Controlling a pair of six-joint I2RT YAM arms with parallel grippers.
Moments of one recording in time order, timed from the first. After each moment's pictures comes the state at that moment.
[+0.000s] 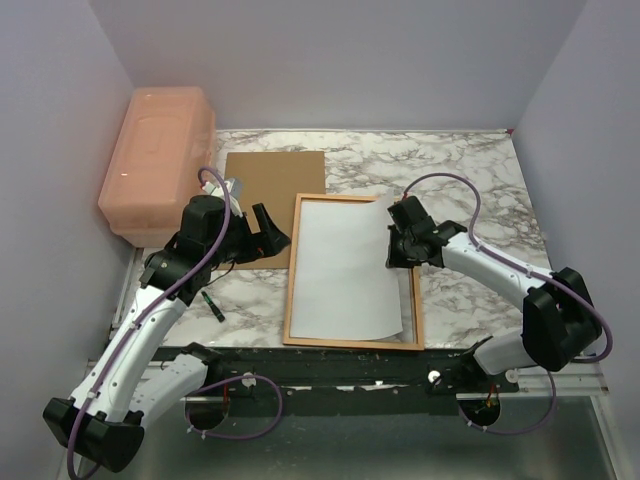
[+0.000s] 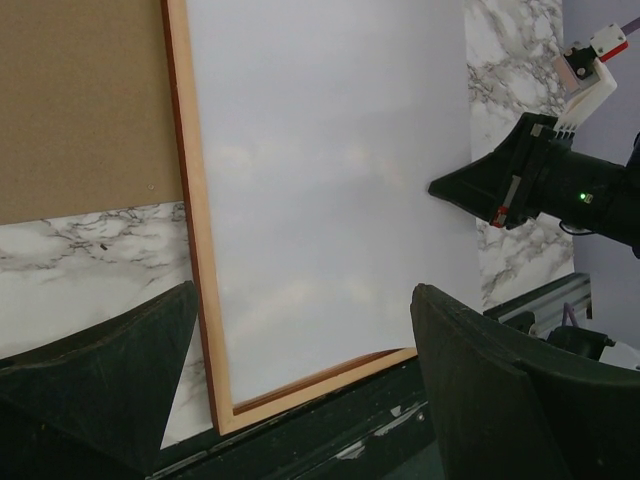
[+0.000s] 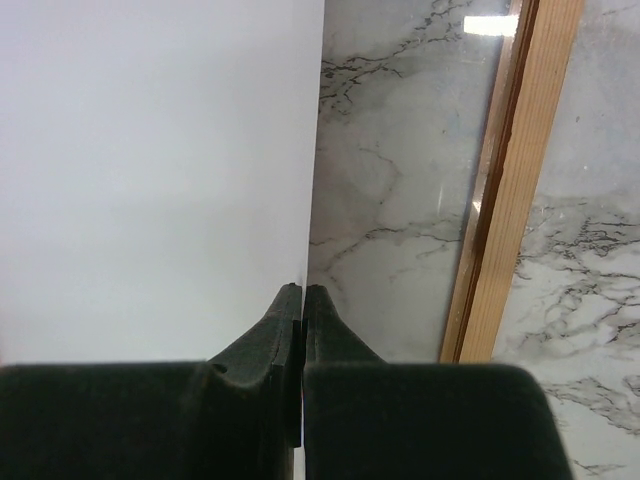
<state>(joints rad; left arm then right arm) -0.39 0.88 0.96 -0.65 0.21 -0.62 0.56 1.43 0.93 -0.55 0.10 0.58</state>
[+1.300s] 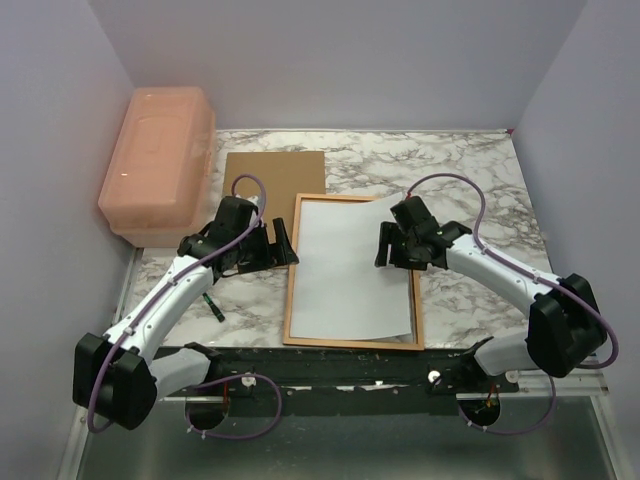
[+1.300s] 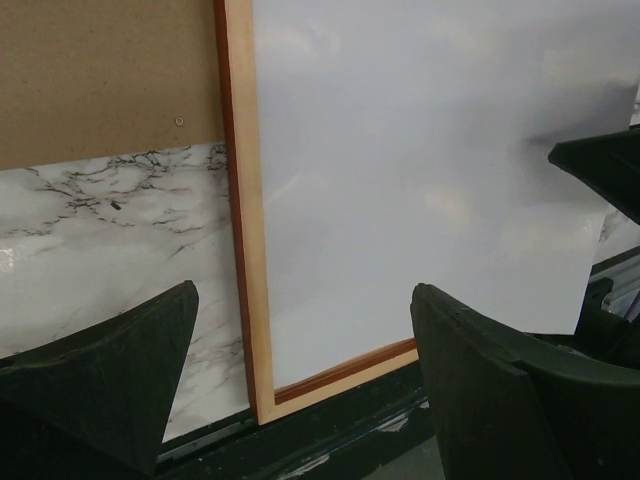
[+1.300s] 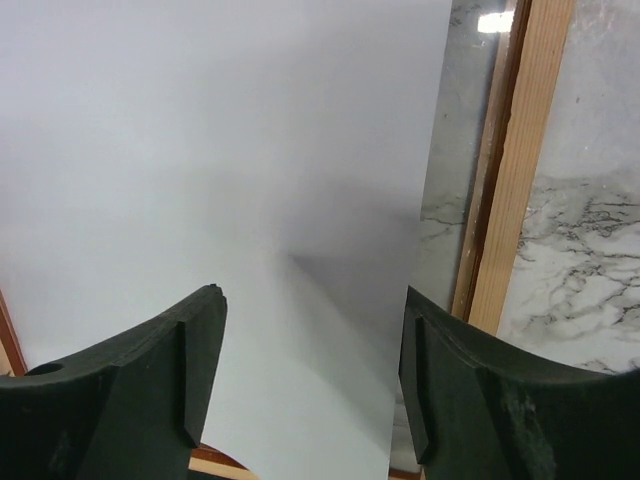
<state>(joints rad) -0.39 1.11 0.88 -0.62 0.26 -0.57 0.56 1.40 0.93 -0.57 0.09 0.60</state>
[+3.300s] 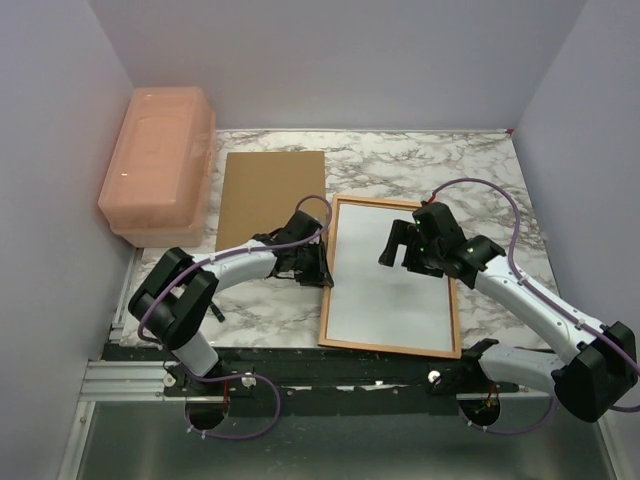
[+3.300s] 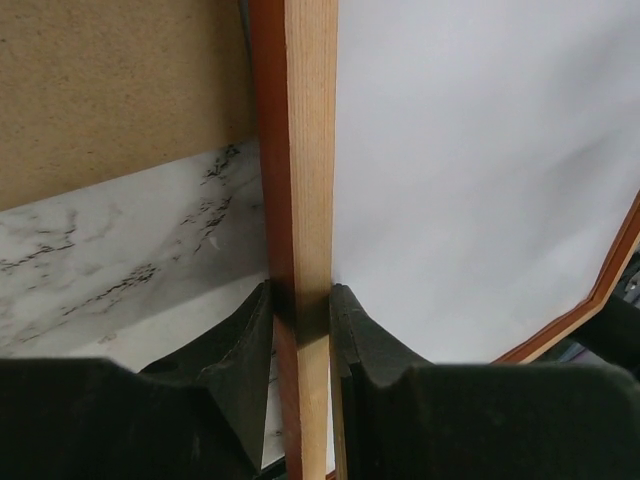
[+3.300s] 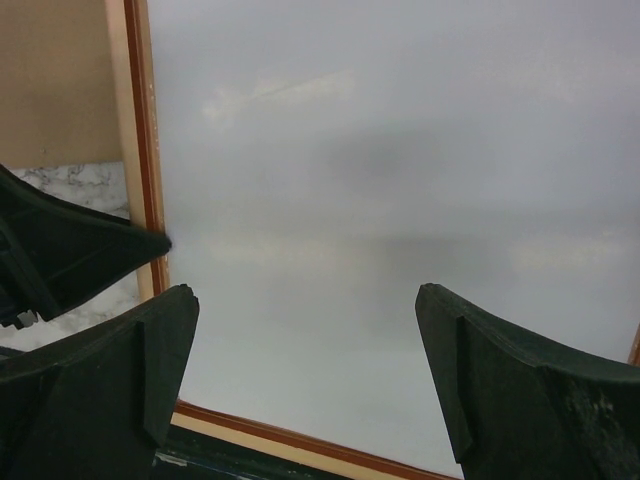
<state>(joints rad) -0.68 1.61 0.87 -0.26 0.28 -0.76 0.56 1.14 0.88 -0.64 0.09 0.69</state>
